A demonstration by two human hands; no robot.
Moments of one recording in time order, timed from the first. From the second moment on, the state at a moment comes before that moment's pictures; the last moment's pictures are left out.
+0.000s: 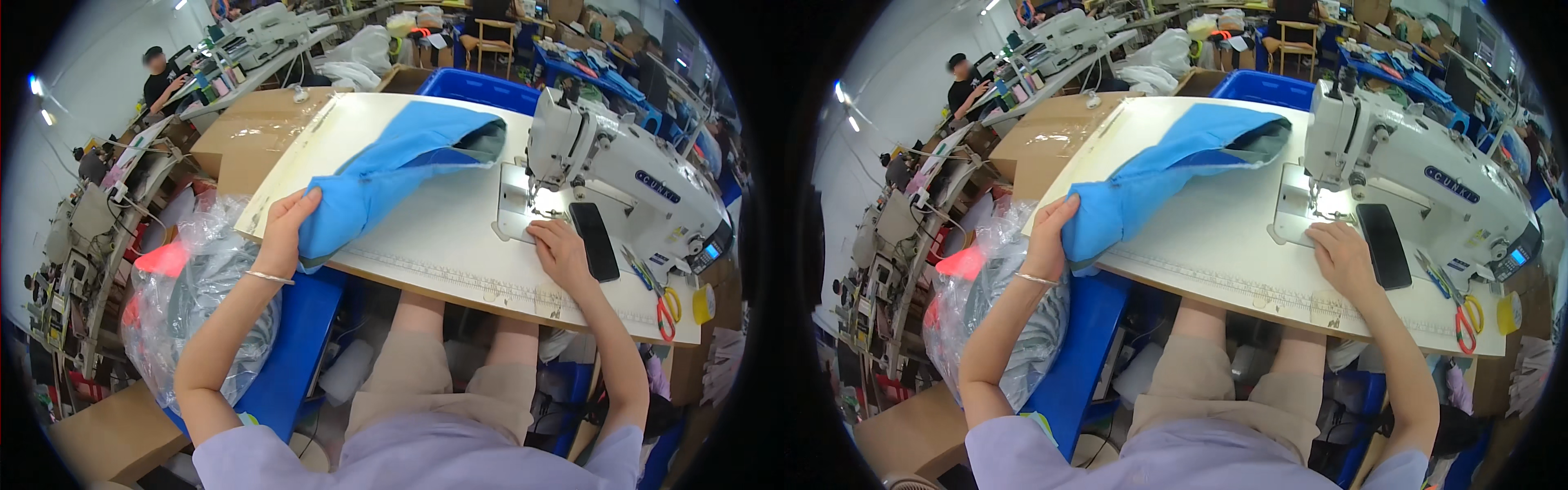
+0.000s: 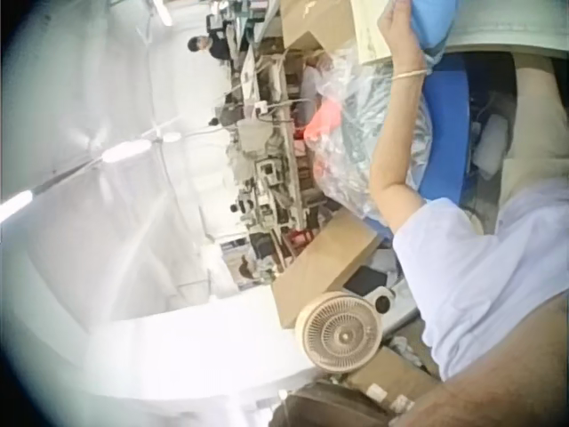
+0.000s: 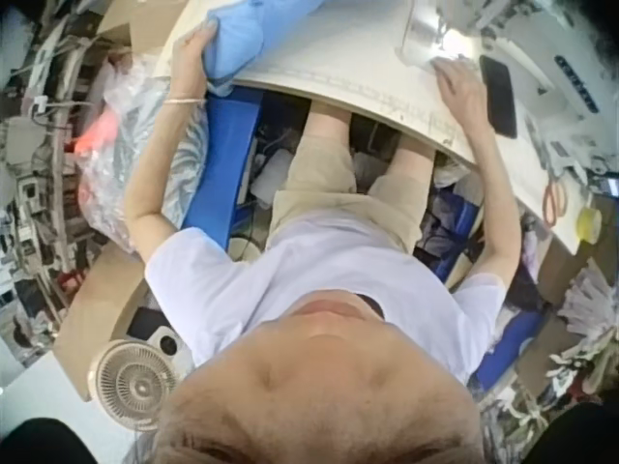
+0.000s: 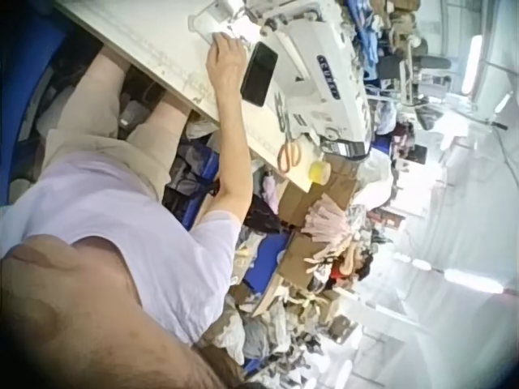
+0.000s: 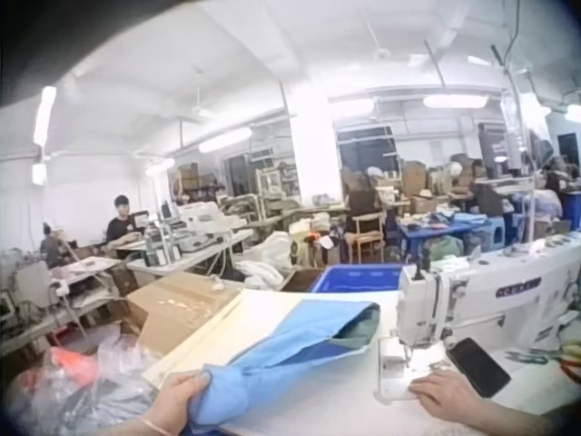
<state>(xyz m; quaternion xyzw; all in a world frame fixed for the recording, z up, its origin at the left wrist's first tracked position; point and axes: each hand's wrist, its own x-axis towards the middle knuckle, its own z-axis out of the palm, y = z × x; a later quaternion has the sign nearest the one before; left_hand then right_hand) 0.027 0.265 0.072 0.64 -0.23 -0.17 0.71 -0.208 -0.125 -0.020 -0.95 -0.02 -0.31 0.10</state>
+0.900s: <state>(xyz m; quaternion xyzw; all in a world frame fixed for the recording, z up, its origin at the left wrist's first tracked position) 0.022 0.375 0.201 0.48 -0.29 -0.05 0.83 -0.182 0.099 0.074 -0.80 -0.22 -0.49 0.26</state>
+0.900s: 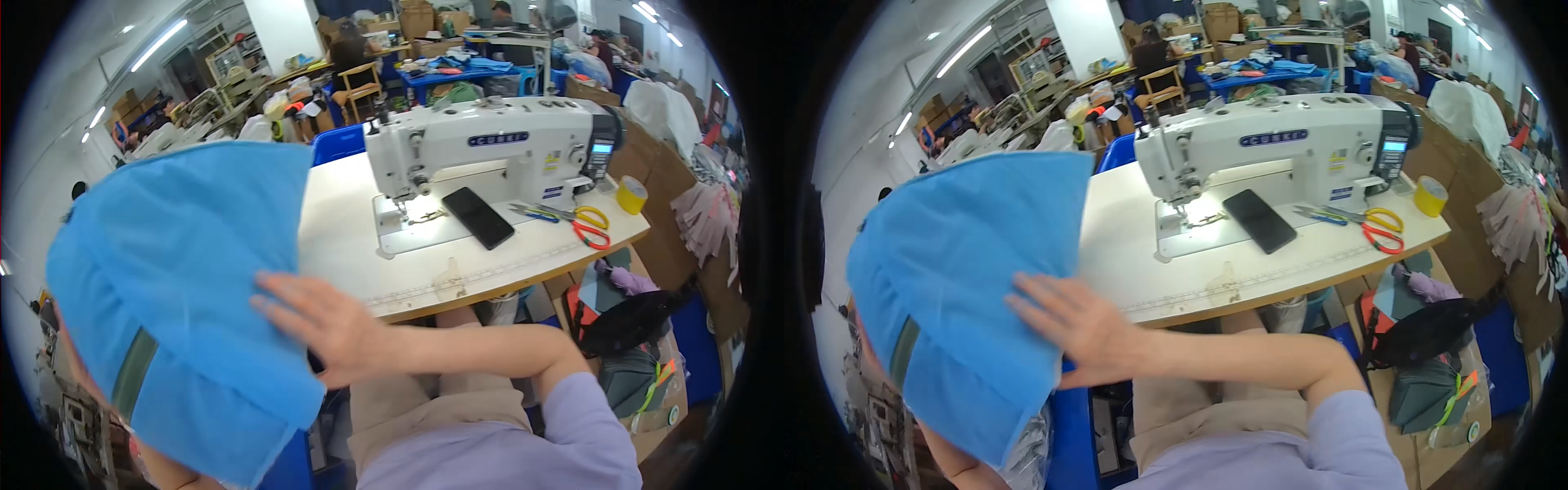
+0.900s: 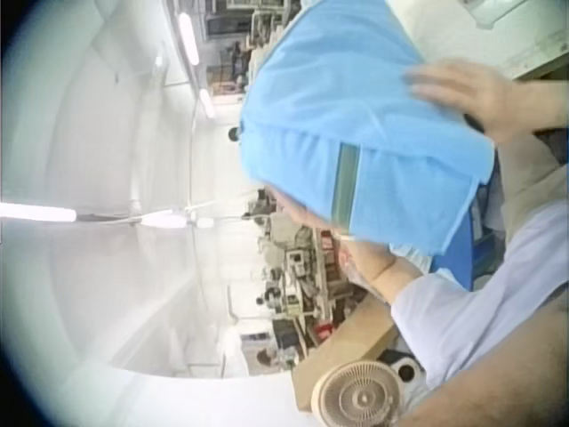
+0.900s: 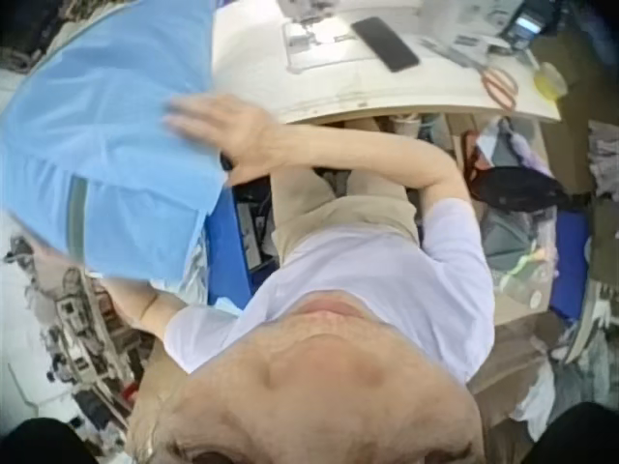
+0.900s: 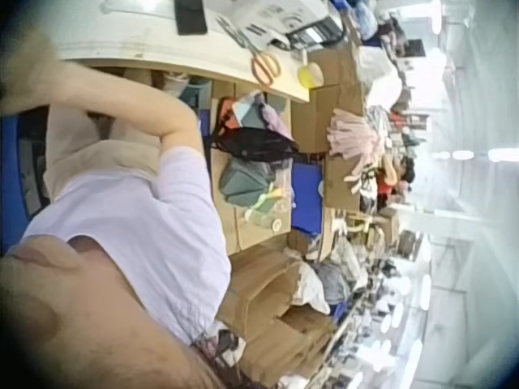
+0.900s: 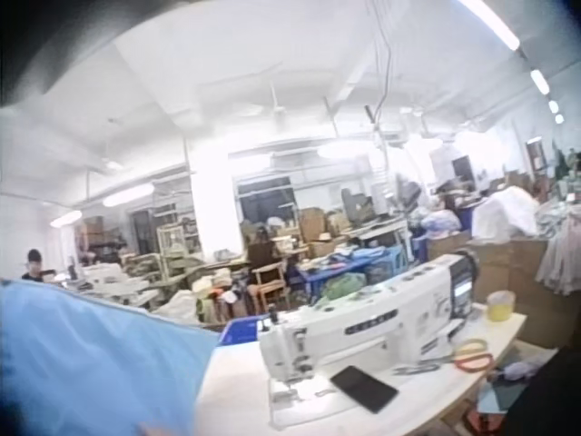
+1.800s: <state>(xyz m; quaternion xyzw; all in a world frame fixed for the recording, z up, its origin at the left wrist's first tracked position) 0.164 0.198 0.229 0.61 -0.44 -0.16 0.63 -0.141 0.002 0.141 -0.32 0.02 -0.03 0.95</state>
